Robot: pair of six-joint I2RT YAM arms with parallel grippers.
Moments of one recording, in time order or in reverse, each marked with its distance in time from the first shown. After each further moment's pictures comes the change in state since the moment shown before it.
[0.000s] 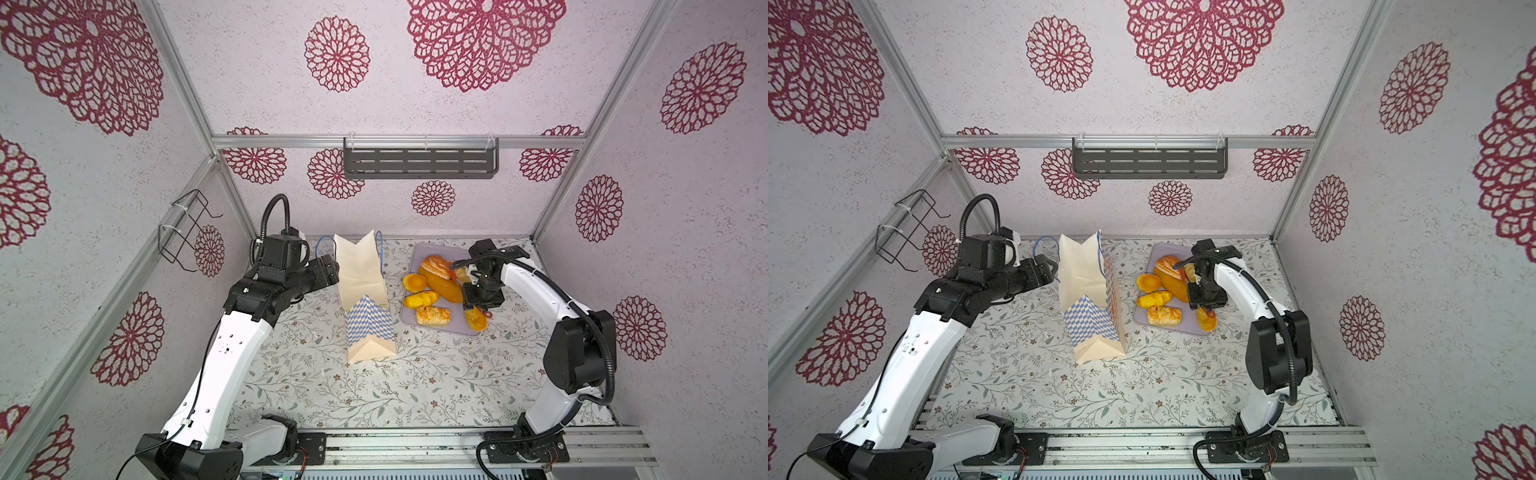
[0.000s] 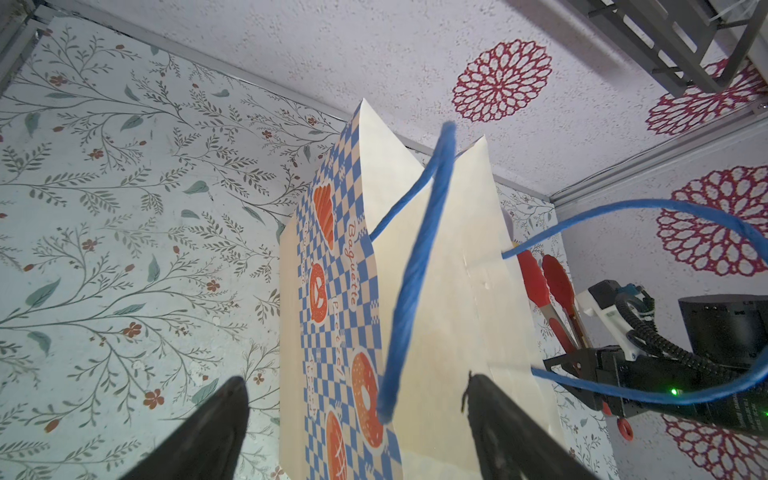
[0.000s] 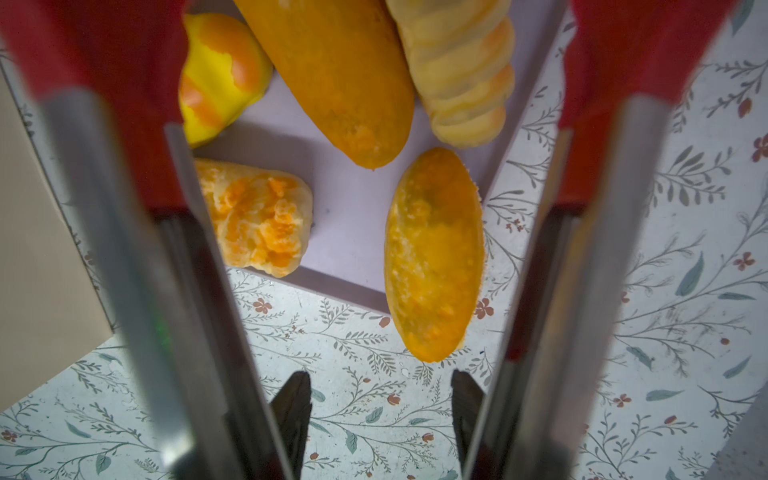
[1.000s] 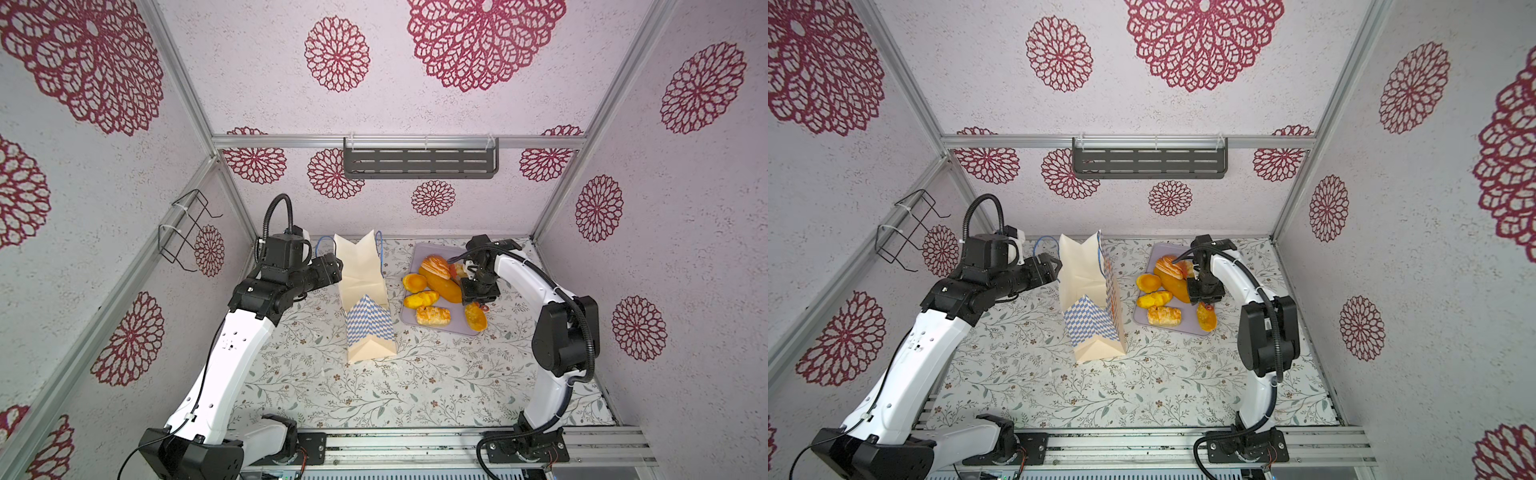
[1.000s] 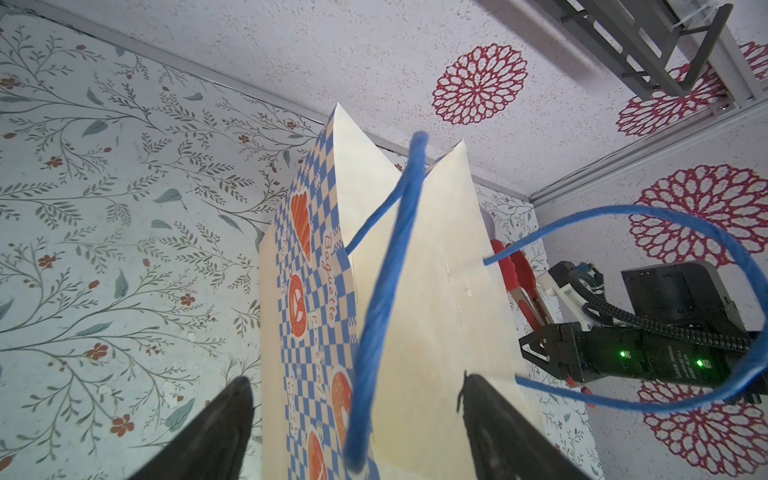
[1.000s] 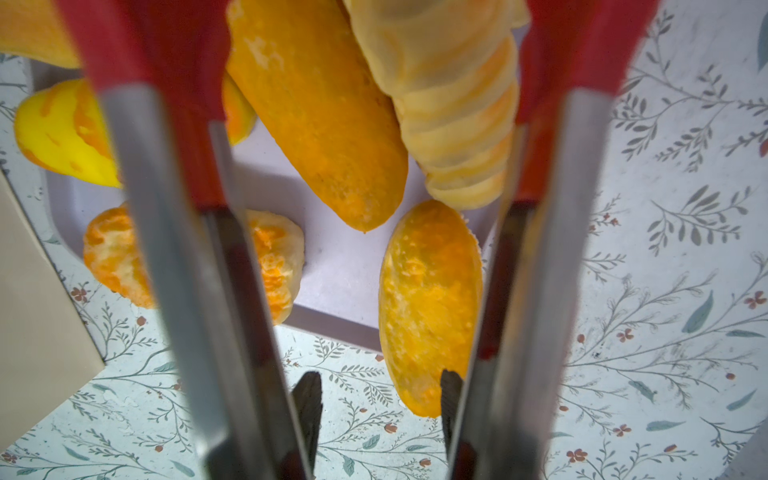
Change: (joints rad) left arm 0.000 0.006 -0.029 0.073 0.053 -0.001; right arm -0.019 0.129 0.112 -0.020 -0.013 -0.018
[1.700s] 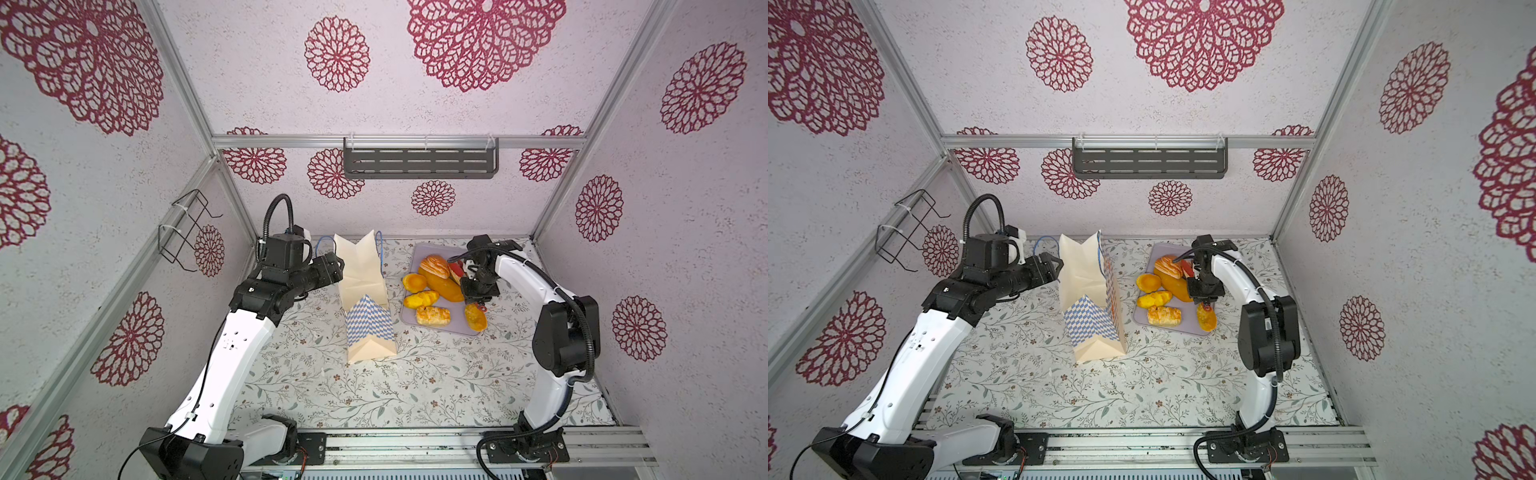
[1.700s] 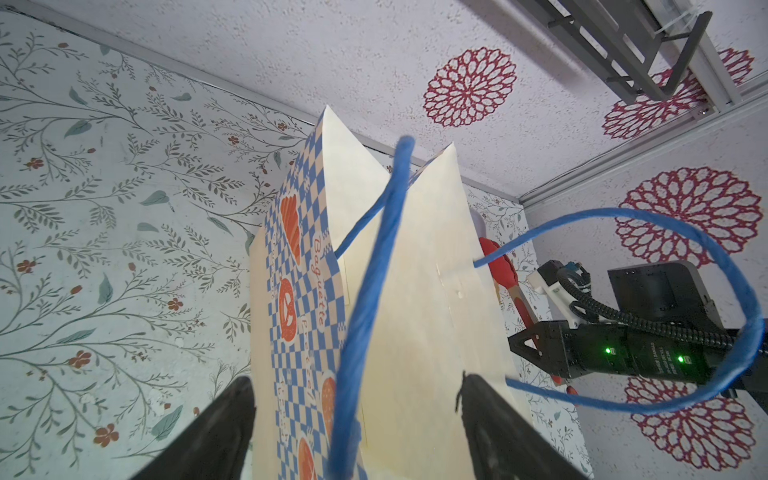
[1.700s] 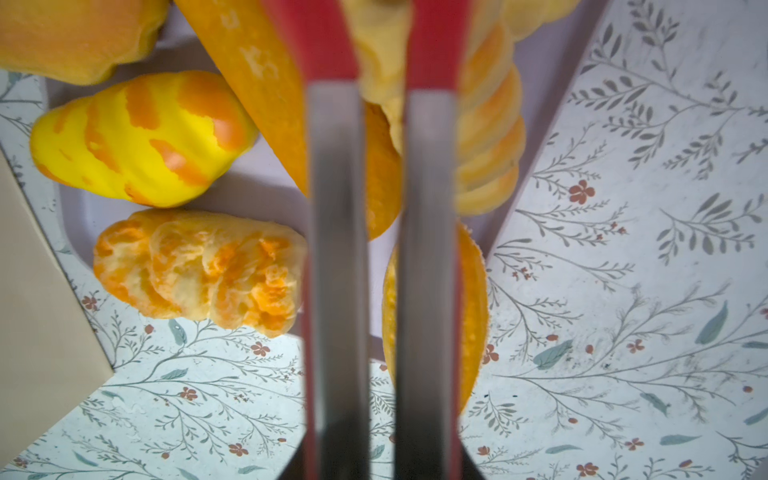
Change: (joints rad) left arm 0.000 0.000 -0.016 0.032 0.019 -0.013; right arm -0.003 -0.011 -0.018 0.035 -0.024 0.008
